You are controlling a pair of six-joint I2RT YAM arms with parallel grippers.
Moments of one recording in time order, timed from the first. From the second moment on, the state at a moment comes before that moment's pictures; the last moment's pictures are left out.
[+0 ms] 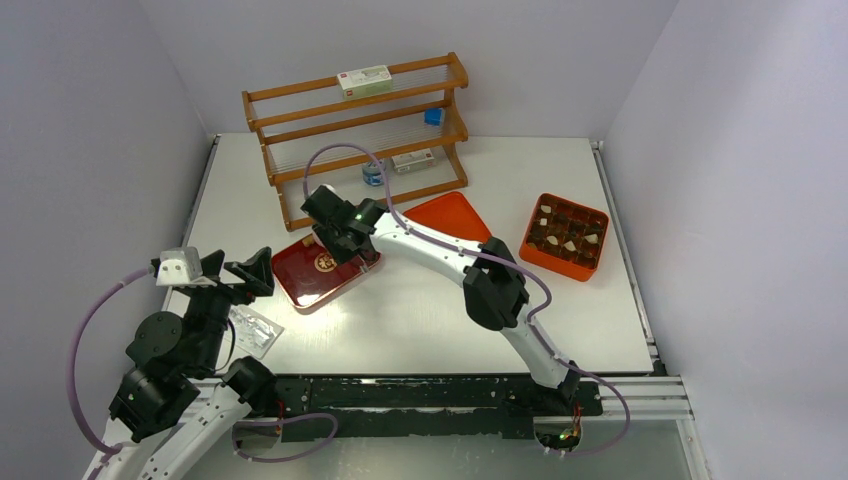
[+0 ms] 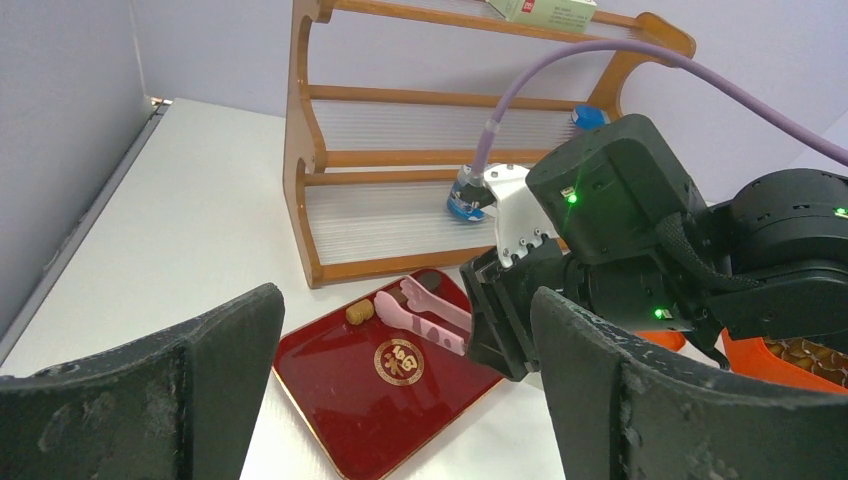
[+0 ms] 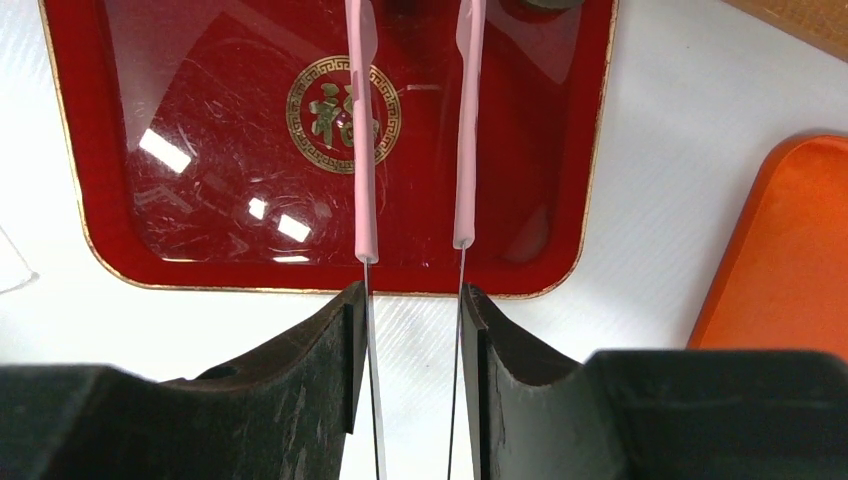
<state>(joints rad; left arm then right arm) -0.64 0.14 0.71 -0.48 -0.59 -0.24 1.04 2.28 2.10 -0.82 0.22 0.25</state>
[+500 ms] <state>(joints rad) -0.64 0.14 0.71 -0.48 -0.59 -0.24 1.04 2.32 2.12 -0.83 0.22 0.25</state>
